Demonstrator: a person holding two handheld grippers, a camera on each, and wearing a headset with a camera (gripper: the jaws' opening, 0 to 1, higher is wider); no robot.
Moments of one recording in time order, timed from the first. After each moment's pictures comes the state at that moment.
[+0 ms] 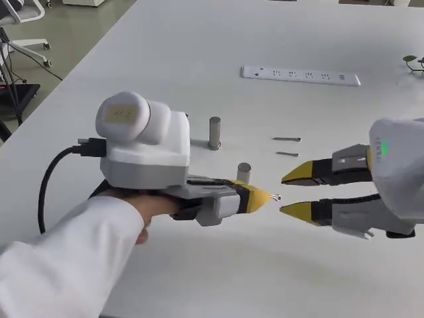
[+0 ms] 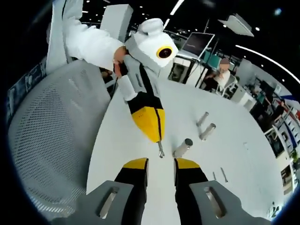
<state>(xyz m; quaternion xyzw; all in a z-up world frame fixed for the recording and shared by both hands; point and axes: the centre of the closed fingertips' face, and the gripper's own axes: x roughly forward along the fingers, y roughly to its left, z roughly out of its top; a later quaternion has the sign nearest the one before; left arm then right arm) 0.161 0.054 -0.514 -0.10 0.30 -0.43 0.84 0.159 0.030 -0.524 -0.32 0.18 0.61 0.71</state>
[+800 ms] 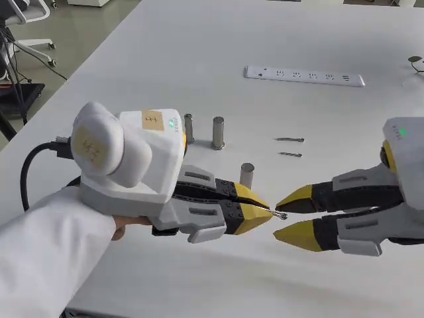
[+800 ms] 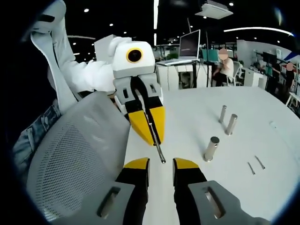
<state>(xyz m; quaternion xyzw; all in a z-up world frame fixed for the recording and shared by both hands) 0.129 0.048 -0.496 0.07 0.18 -0.57 0.80 0.119 0.048 -0.521 -0.16 0.24 0.67 0.68</state>
